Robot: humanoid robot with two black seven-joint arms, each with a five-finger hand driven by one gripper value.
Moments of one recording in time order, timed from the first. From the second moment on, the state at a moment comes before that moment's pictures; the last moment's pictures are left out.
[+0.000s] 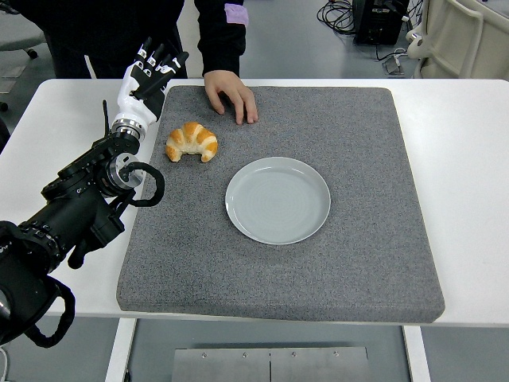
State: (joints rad) left arm -0.99 0.00 -0.65 -0.30 -0.01 -0.14 -0.44; right arm -0.08 0.00 -0.02 0.12 -0.11 0.02 0.41
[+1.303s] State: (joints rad) left arm -1.01 0.01 -0.55 -0.31 0.00 -0.13 -0.42; right arm -0.08 0.00 -0.02 0.12 -0.11 0.02 0.41
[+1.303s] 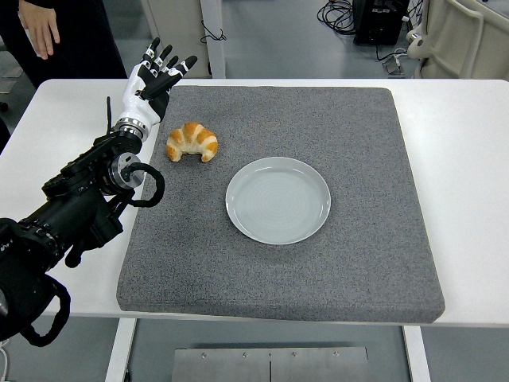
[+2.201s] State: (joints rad) left arm -1.05 0.21 -0.44 -0.50 0.19 -0.09 -0.38; right arm -0.08 0.00 -0.02 0.12 -0.11 0.02 0.41
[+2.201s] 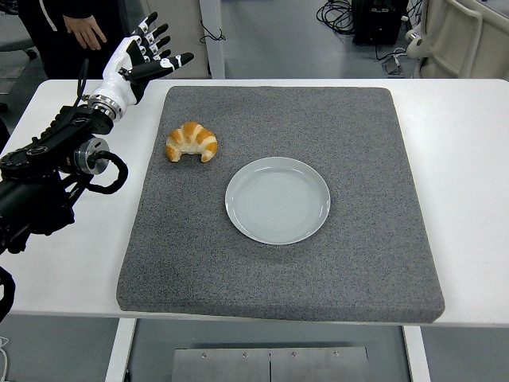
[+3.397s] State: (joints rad) left arm -1.12 0.47 -0.23 -0.88 0.84 -0.09 -0.14; right arm -0.08 0.00 -0.02 0.12 -0.11 0.02 0.41
